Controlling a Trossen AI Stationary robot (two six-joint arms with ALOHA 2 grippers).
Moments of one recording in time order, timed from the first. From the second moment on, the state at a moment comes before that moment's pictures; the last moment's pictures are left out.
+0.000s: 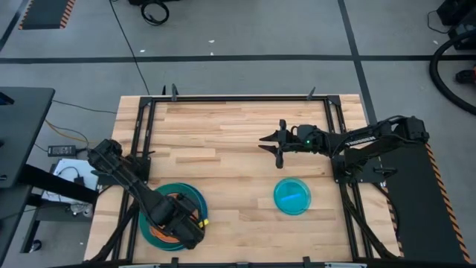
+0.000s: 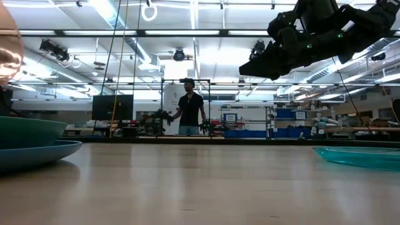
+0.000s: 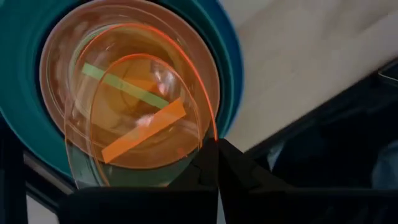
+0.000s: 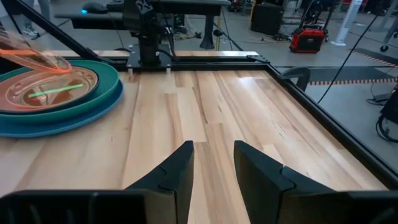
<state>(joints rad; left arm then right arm) -0.71 1.78 1.68 -1.33 0.02 -1.64 -0.13 1.24 0.43 0.60 0.03 -0.06</state>
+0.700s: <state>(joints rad) -0.69 1.93 1.67 -1.42 0.02 -1.64 -0.14 1.24 0.43 0.58 0.02 -0.06</state>
